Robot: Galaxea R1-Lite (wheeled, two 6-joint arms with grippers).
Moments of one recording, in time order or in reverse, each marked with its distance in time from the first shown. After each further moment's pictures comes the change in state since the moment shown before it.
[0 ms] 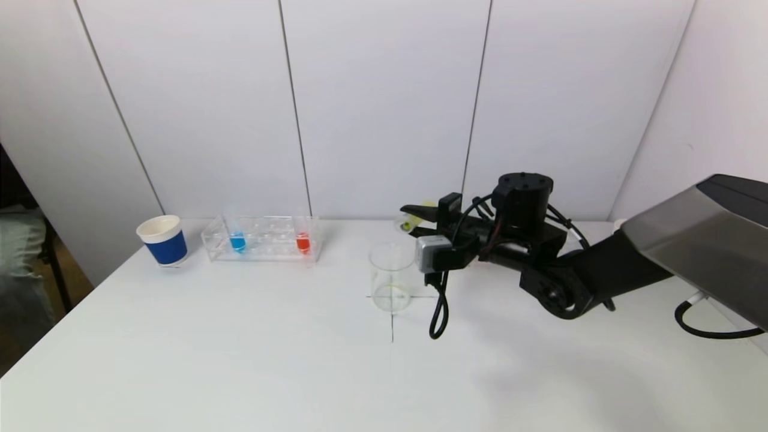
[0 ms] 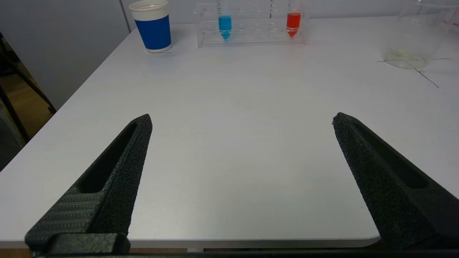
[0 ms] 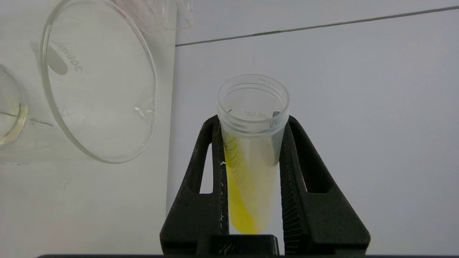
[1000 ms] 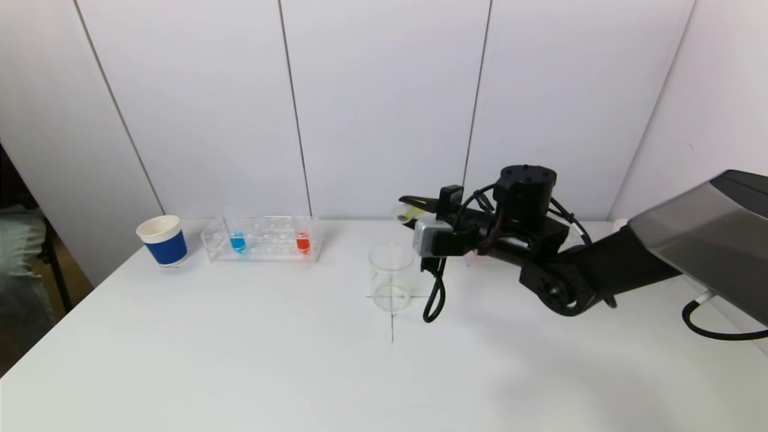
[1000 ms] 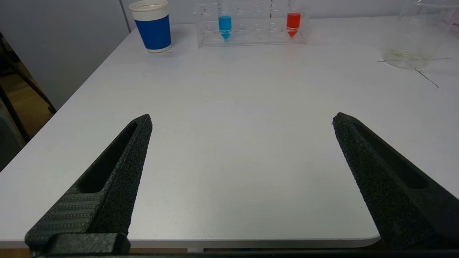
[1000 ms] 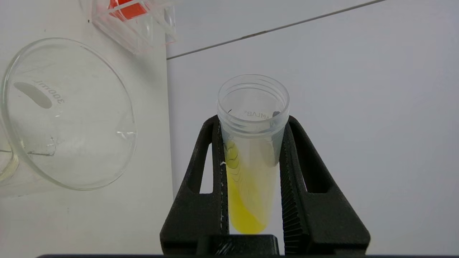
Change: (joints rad) left arm 0.000 0.000 0.000 0.000 0.000 0.000; right arm 0.013 -0.020 -0.013 -0.011 -0.015 0.148
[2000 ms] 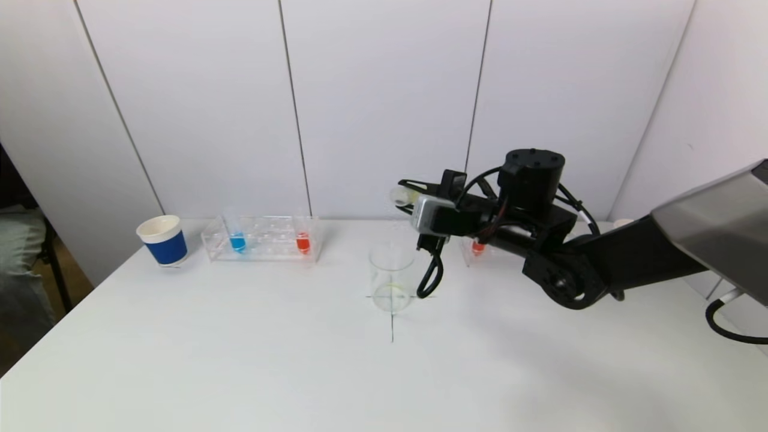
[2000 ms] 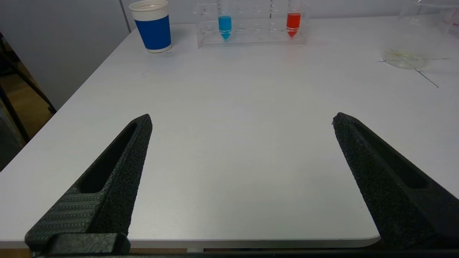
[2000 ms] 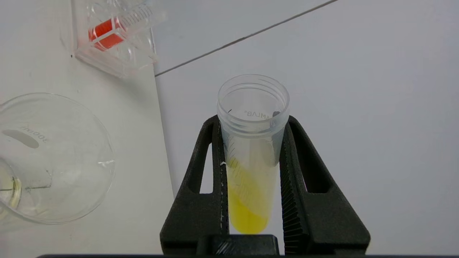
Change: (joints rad) left arm 0.000 0.000 0.000 0.000 0.000 0.000; right arm 0.017 -0.049 -0.025 0.024 -0.043 0.133
